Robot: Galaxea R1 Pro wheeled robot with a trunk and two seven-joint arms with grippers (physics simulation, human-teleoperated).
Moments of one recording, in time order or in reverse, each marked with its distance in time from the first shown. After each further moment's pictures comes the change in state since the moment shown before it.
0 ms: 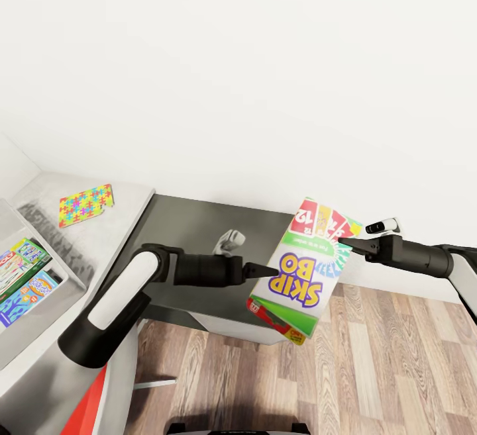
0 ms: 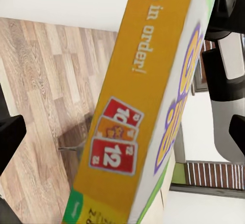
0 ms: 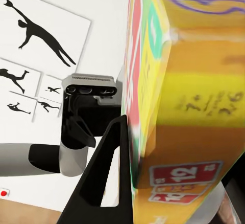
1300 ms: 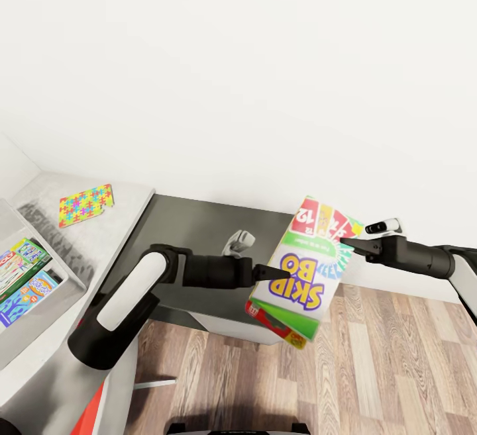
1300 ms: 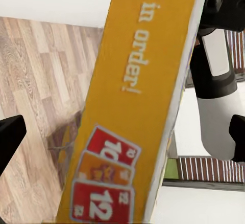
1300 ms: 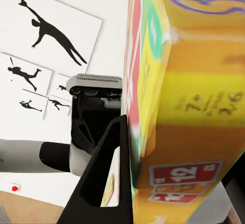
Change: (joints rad) left arm -0.001 -0.043 -0.016 0.001 -0.001 0.000 -0.004; right arm 0.004 0.000 0.001 -0.003 -0.002 0.000 0.047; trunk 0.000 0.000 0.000
